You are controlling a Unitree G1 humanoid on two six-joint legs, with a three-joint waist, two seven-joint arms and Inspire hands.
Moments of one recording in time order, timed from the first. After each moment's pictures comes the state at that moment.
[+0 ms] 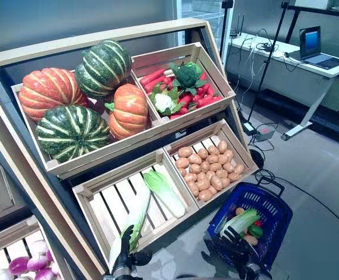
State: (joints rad) left arm 0.08 0.18 -0.34 1.21 0.02 -0.53 0.54; right arm 0.03 -0.14 0.28 1.18 0.87 -0.37 0.26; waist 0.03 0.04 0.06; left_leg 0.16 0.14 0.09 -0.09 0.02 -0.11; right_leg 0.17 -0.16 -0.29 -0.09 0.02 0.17
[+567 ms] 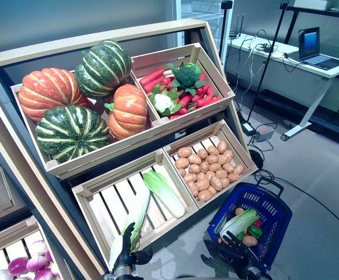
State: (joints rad) left arm 0.07 0.18 -0.36 1.19 0.16 -0.57 0.66; right arm 0.03 -0.15 0.28 1.20 0.88 -0.32 0.29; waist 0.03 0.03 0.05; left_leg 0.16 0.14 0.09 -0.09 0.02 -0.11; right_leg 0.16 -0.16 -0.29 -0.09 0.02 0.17
